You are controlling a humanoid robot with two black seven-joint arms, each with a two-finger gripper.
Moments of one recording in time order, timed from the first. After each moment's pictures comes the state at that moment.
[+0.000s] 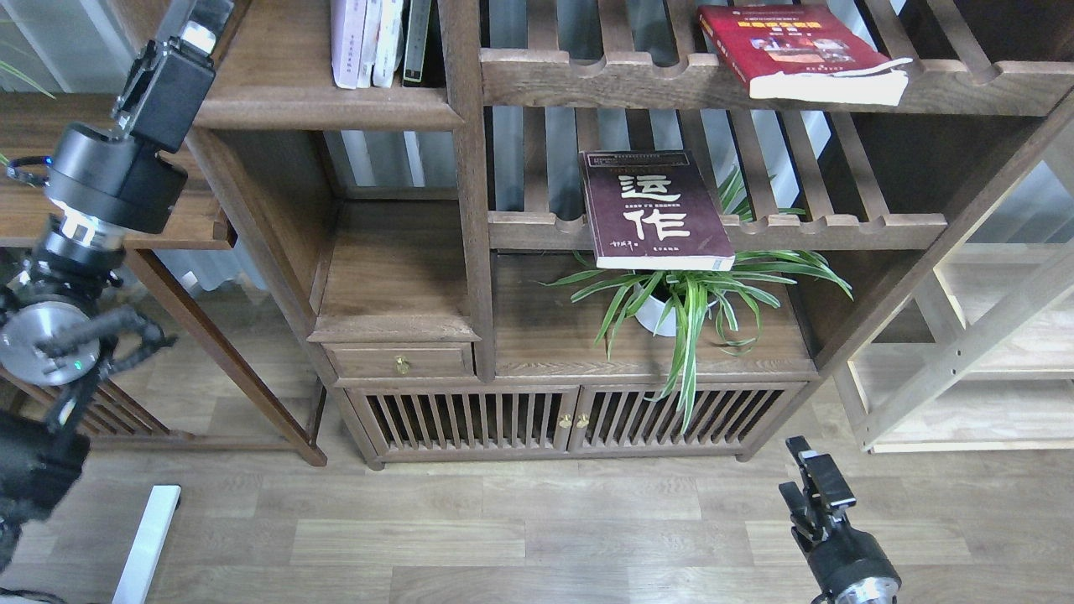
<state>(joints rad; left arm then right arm) -0.40 0.33 -1.28 -1.39 0.28 -0.49 -0.19 -0.26 -0.23 1.19 0.98 0.32 0.58 0.06</state>
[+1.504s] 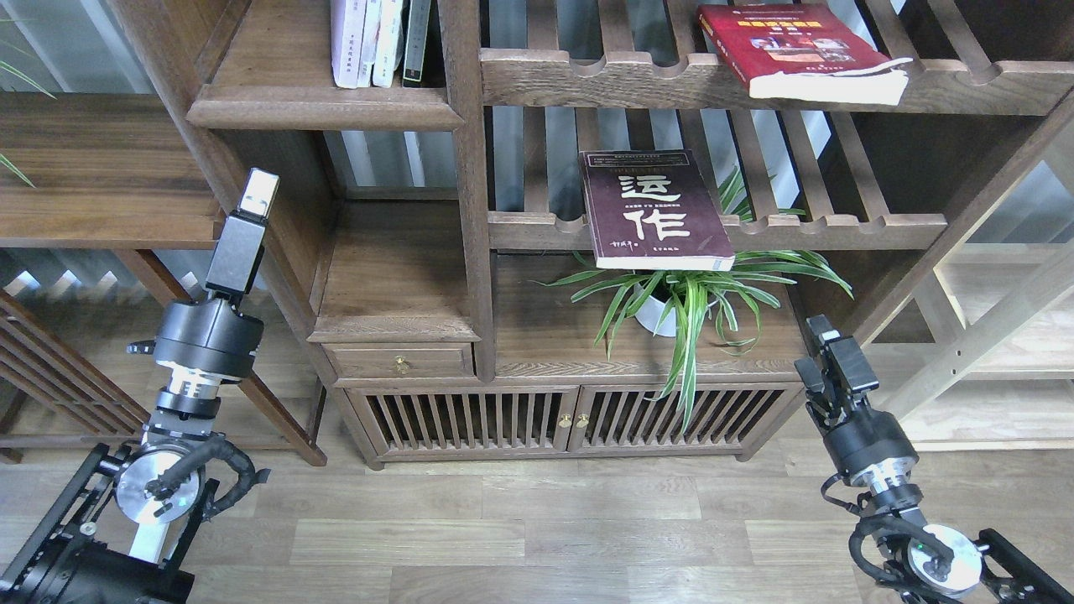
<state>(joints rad) -0.11 0.06 -1.35 -1.37 0.28 -0.49 -0.18 -0.04 -0.33 1.18 1.03 0.37 0.58 0.07</state>
